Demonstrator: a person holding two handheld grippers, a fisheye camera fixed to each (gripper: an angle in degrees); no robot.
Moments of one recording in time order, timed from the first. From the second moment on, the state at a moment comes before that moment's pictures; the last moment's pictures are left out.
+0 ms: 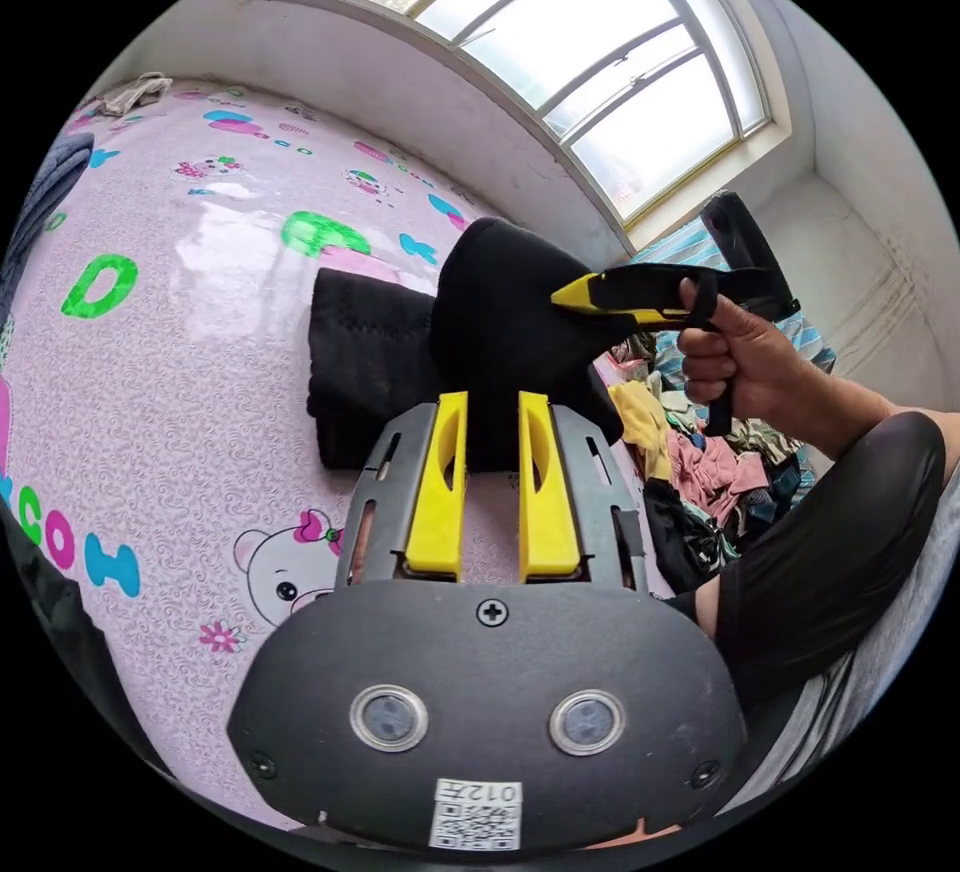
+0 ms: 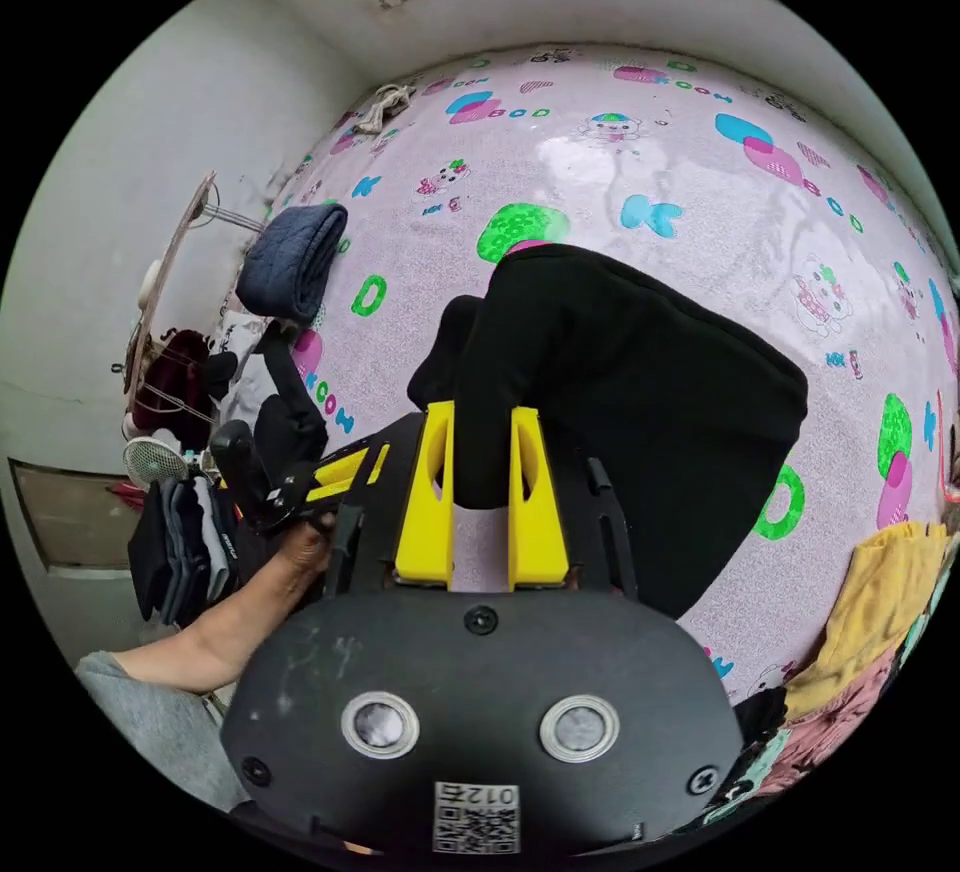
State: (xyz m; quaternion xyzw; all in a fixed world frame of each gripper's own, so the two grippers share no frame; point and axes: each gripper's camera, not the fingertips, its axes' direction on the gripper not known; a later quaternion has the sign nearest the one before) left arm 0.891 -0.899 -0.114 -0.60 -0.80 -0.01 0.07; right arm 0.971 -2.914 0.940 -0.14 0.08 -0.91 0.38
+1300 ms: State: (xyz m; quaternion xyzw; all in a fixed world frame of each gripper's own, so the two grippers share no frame) left arm 0.841 -0.636 -0.144 -0.77 -0.56 0.10 -0.28; right arm 0.931 -3.147 0.661 -0.16 -0.09 -0.83 0.53
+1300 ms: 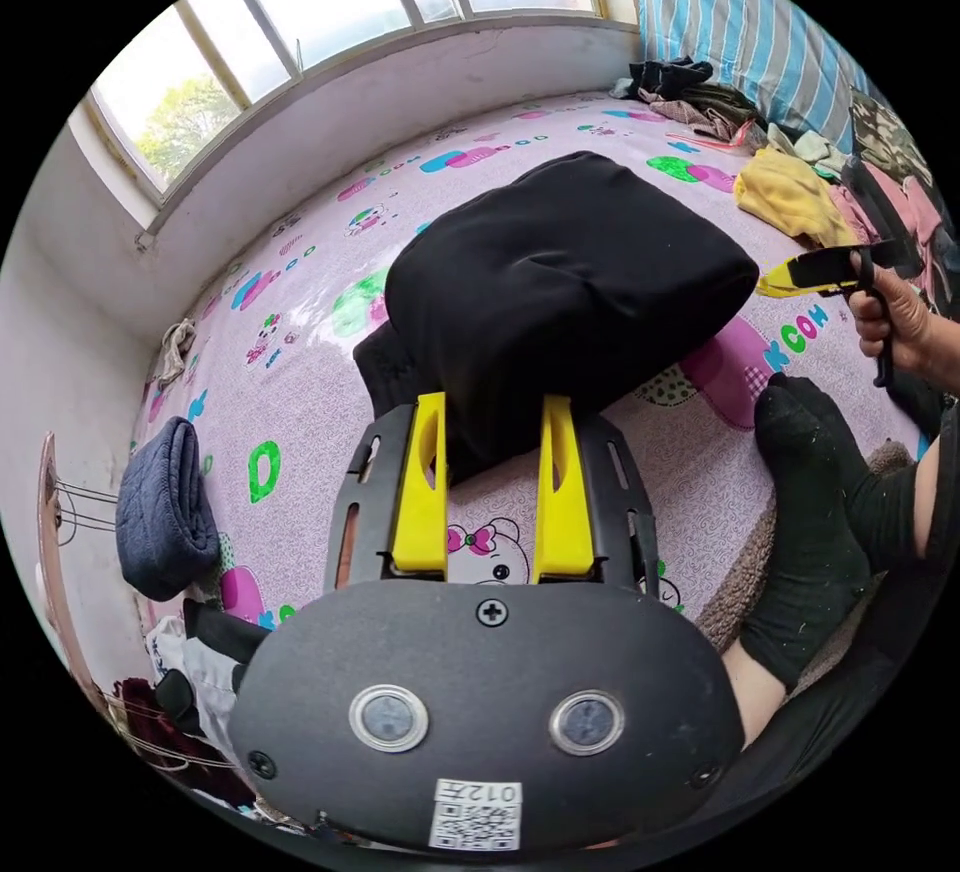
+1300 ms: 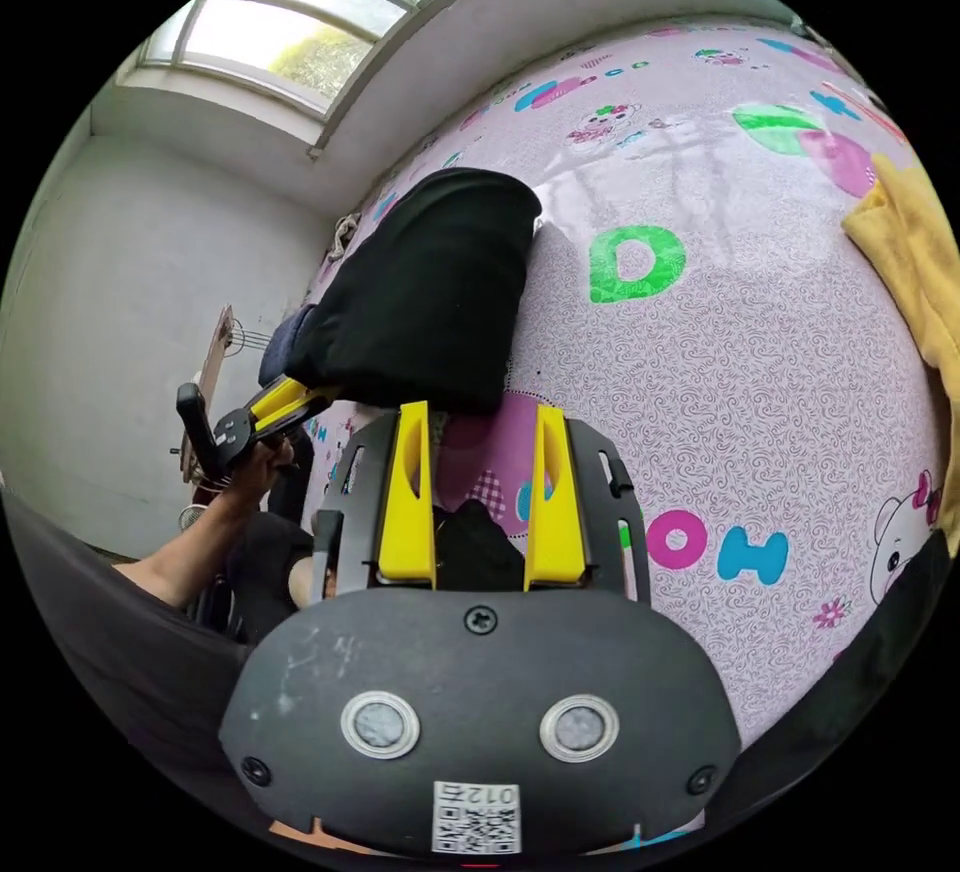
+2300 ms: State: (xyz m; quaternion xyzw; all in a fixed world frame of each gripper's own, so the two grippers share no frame) left arm 0.866 -0.769 -0.080 -0.55 -0.82 0.10 -0.11; right arm 1.076 -2.871 0.451 -0.07 -0.02 -0.92 0.39
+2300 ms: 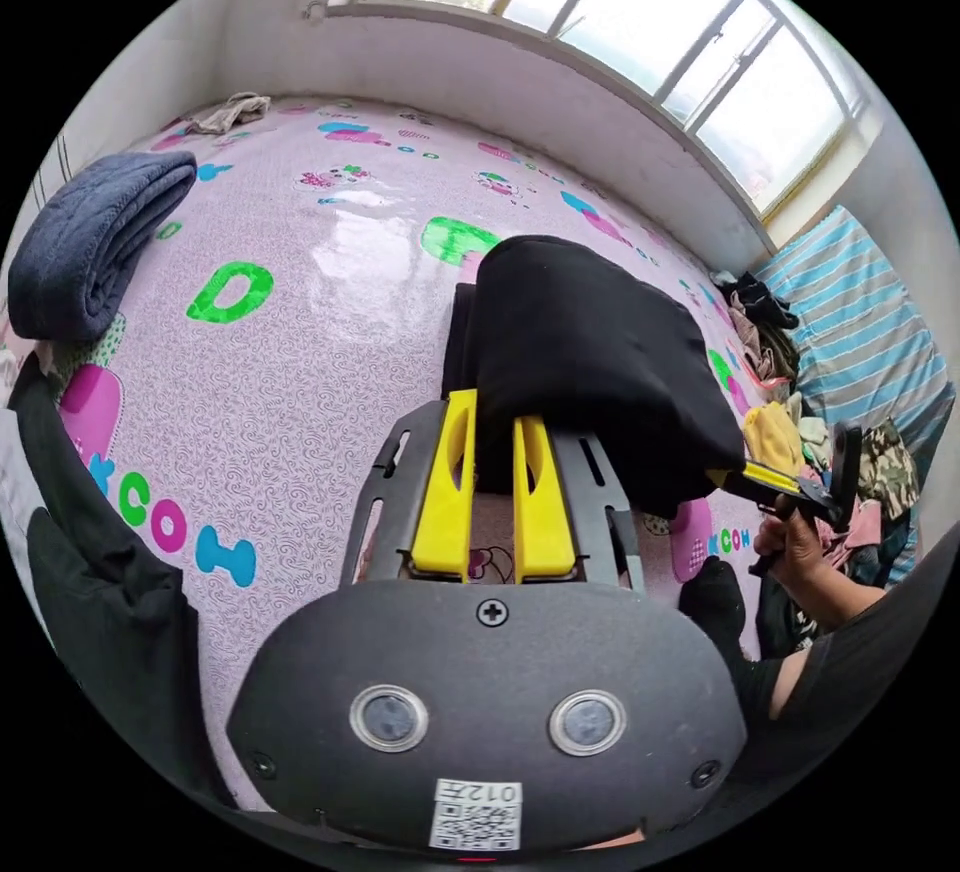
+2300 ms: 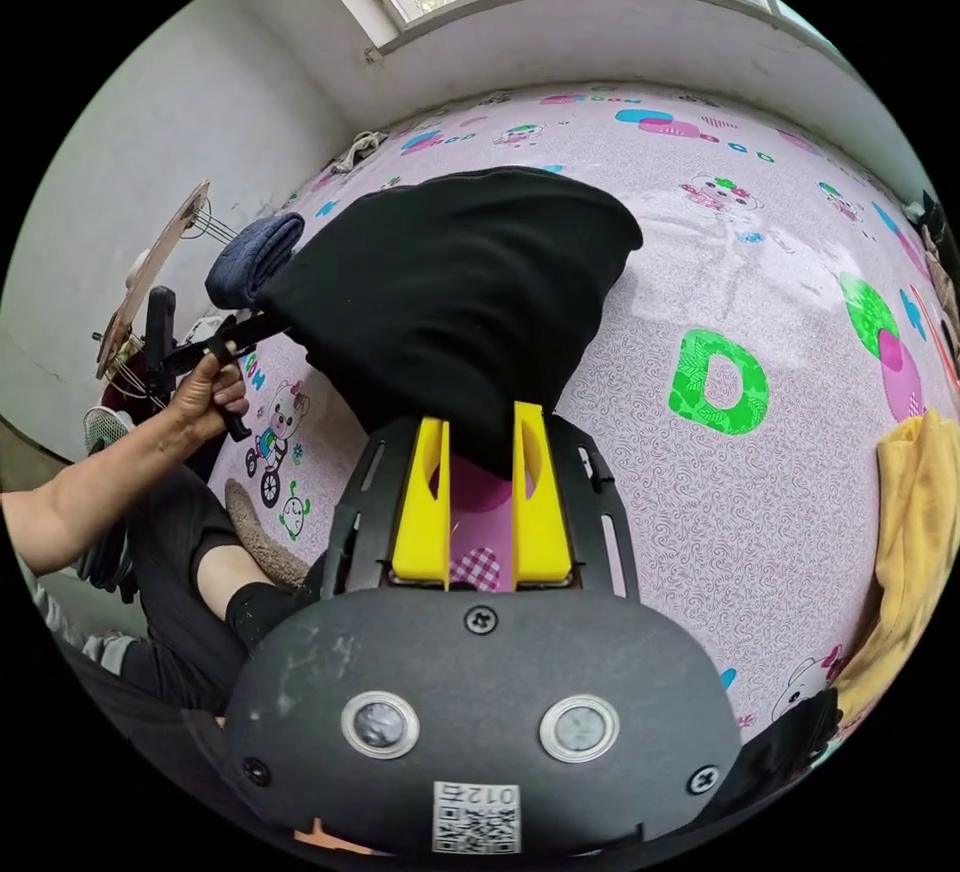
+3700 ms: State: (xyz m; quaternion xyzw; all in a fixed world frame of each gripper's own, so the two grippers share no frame) left arm 0.762 -0.767 -0.050 -0.65 -0.71 0.08 -0.24; right arm 1.279 -3.238 0.479 -0.46 -0.11 -0.66 0.59
